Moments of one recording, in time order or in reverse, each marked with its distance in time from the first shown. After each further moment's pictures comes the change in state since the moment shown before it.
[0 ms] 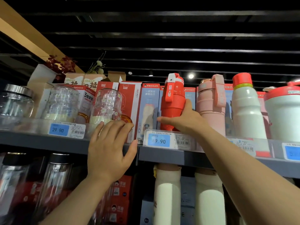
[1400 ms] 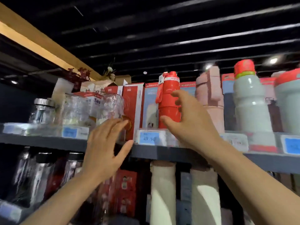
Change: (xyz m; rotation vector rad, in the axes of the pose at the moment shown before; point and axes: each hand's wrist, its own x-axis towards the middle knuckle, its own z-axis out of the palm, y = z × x) left_hand 0.000 0.022 -0.033 -0.008 -0.192 -0.089; right_hand -0.062 0.011 -0.036 0.080 0.201 -0.543
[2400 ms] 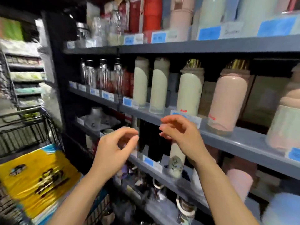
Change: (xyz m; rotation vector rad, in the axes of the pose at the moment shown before) left_hand -0.250 0.354 -0.091 -0.261 -0.204 -0.557; right_hand -0.318 0.090 -0.151 1.215 -0.538 0.573
